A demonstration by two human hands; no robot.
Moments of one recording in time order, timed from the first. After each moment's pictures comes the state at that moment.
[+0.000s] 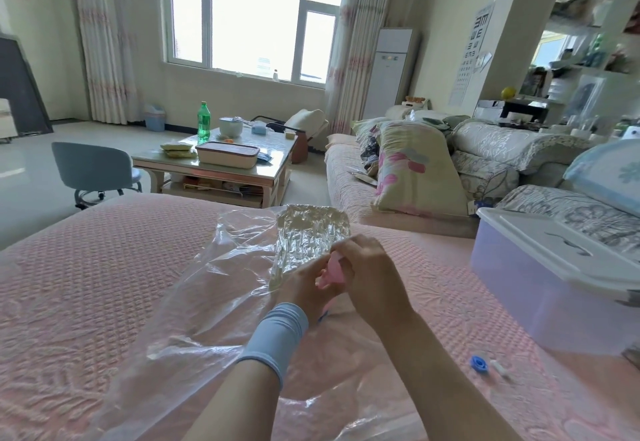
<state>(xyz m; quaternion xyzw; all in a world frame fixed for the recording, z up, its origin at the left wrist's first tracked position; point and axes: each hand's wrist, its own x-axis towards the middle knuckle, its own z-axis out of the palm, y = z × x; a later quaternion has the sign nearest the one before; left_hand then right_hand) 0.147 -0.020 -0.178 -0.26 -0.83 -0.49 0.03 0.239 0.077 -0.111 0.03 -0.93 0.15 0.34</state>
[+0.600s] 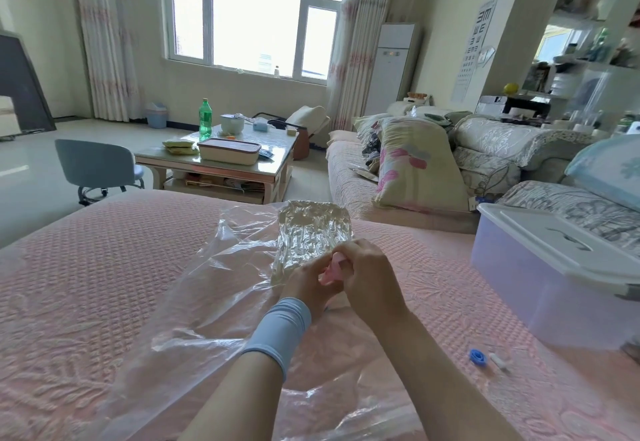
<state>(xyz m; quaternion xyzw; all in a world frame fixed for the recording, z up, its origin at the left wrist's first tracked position) 0.151 -0.017 -0.182 -0.26 -0.84 -0.48 0.04 0.234 0.081 -0.128 -0.01 -0.93 0.19 0.32</state>
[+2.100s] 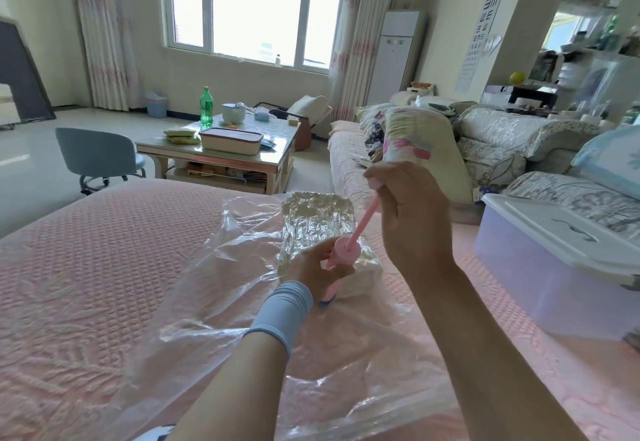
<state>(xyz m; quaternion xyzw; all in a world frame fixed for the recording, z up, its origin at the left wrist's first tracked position) 0.142 -0.021 -0.180 -0.27 -0.79 -0.55 0.00 0.255 0.079 -0.048 0.10 -0.81 0.12 0.56</state>
